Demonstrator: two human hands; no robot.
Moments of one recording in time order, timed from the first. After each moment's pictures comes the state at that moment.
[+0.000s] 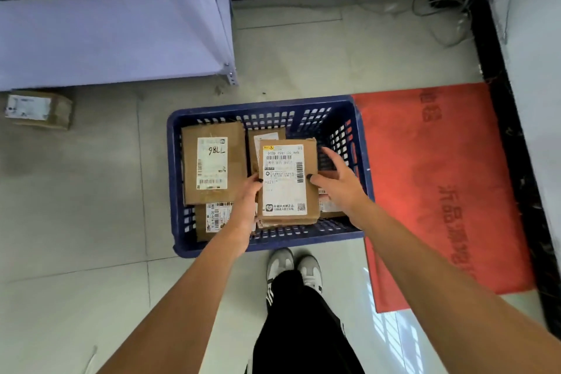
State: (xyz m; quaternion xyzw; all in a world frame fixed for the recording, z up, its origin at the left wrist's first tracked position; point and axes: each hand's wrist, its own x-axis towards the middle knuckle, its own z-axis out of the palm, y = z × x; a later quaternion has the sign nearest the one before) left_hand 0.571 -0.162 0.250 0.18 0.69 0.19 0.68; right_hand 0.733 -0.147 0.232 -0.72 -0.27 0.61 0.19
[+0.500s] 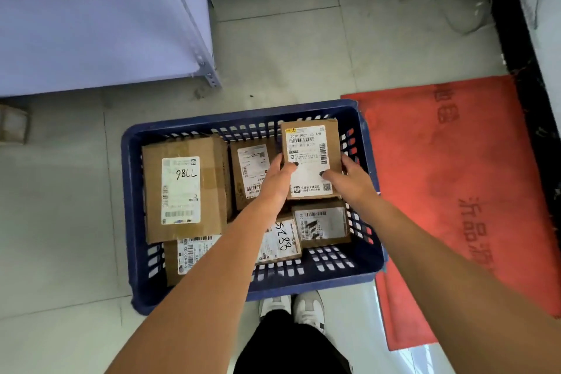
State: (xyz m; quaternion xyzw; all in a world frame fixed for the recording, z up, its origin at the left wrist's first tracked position) left_hand 0.648 -0.072 0.132 0.25 0.67 0.13 0.69; right_hand 0.786 -0.085 0.128 -0.76 -0.29 0.56 0.14
